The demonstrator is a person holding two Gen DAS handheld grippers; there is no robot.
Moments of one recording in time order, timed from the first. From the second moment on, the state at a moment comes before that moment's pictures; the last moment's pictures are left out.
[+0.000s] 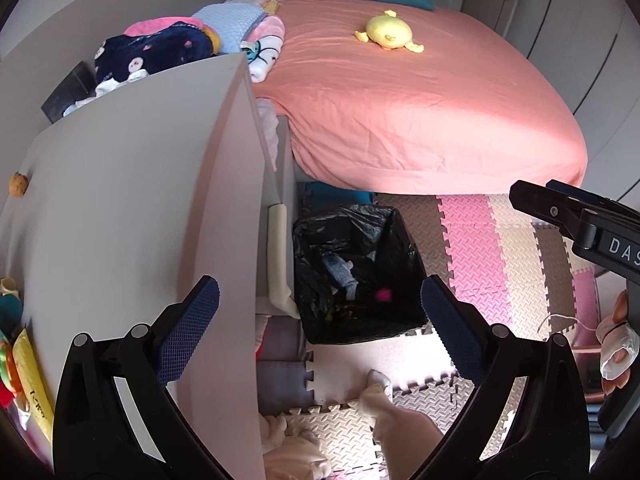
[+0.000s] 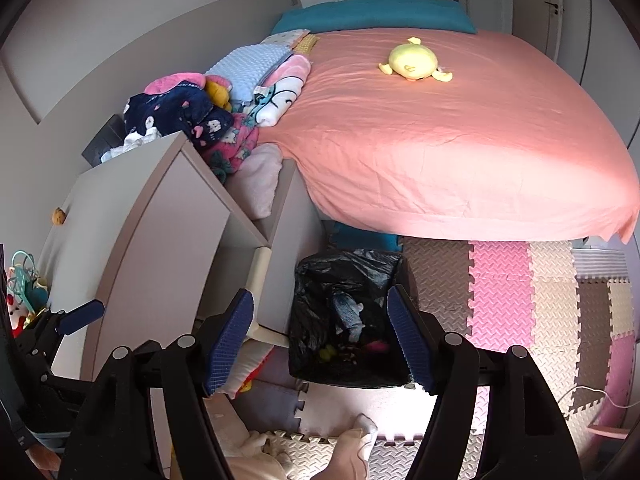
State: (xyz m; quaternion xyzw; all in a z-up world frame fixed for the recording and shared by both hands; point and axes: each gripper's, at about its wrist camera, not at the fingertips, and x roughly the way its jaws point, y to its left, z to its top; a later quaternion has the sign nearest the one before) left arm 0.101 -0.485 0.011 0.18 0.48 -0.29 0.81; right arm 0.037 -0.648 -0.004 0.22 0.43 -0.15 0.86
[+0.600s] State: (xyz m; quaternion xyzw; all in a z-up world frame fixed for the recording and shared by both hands) left arm 0.090 -0.339 0.057 0.12 0.45 -0.24 0.85; right arm 0.062 -0.524 0.042 0.16 0.43 -0.06 0.89
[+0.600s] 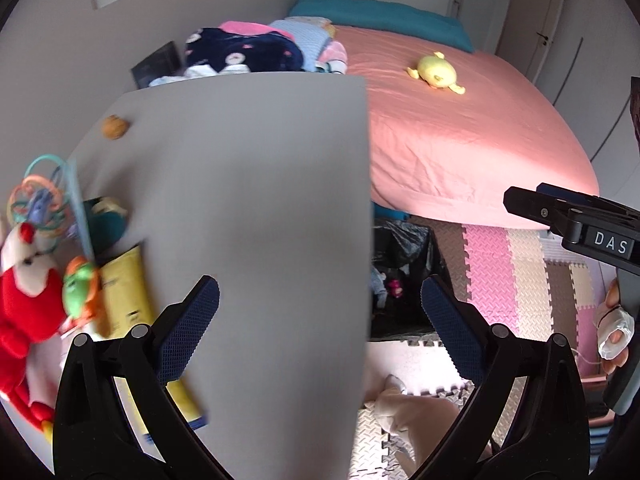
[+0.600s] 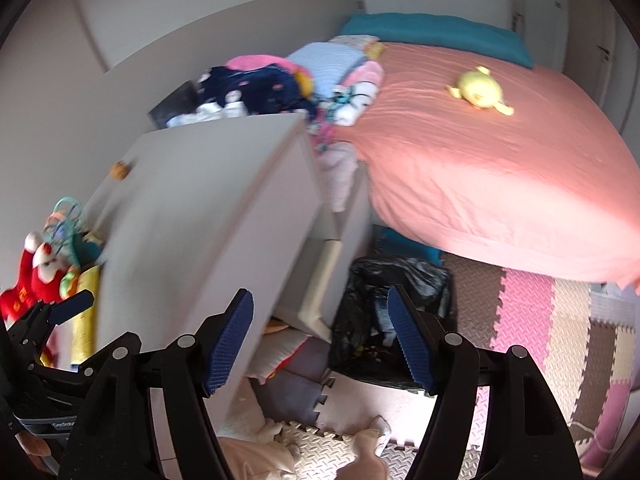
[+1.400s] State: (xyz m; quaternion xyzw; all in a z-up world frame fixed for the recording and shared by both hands) left arm 0.099 -0.114 0.121 0.13 0.41 -0.08 0.90; right arm 0.113 -0.284 0.051 0.07 0.48 0.11 0.87
